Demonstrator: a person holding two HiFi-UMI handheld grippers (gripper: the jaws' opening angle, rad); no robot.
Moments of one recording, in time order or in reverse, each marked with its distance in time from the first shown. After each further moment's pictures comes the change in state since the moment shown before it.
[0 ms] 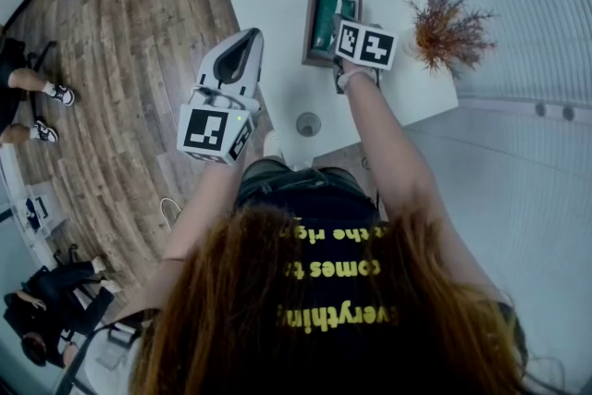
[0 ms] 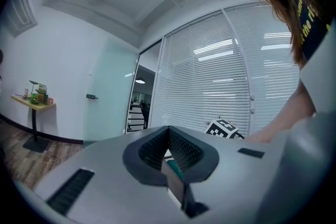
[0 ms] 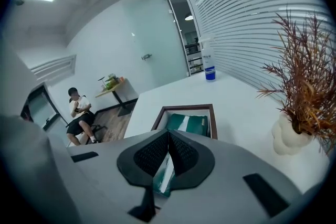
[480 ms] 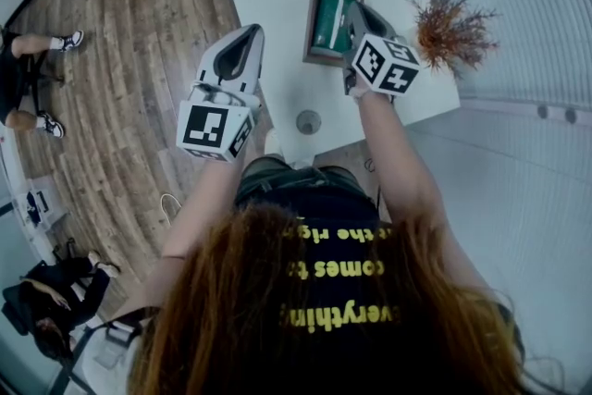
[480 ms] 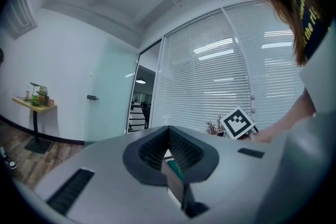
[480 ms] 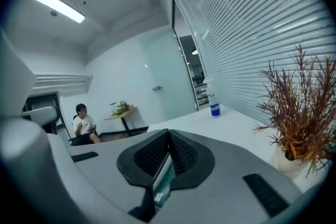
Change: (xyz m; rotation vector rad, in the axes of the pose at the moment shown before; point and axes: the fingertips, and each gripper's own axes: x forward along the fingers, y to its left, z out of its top) left arm 0.004 -0.001 0.002 0.009 0.006 0.013; right arm -0.061 0.012 0.058 -0.061 -0.364 0.098
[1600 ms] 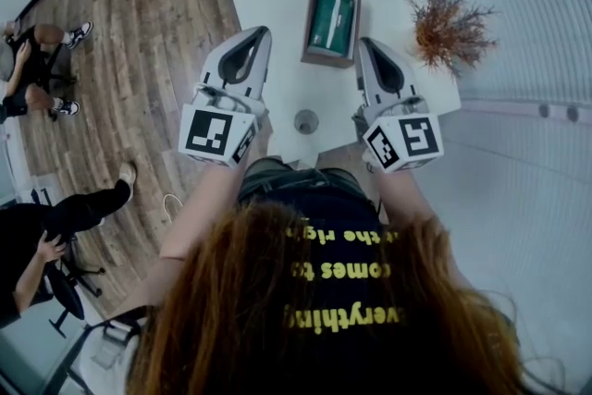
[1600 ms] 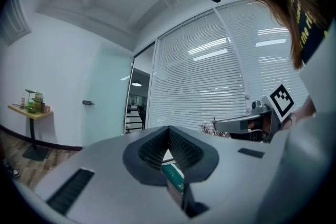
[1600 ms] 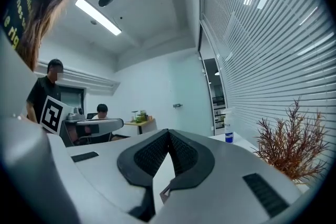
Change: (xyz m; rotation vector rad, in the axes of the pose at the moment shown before) left arm -0.005 -0.035 0.019 0.045 -0.013 -0.021; right arm -0.136 0.073 0.048 -0.194 -0.217 0.208
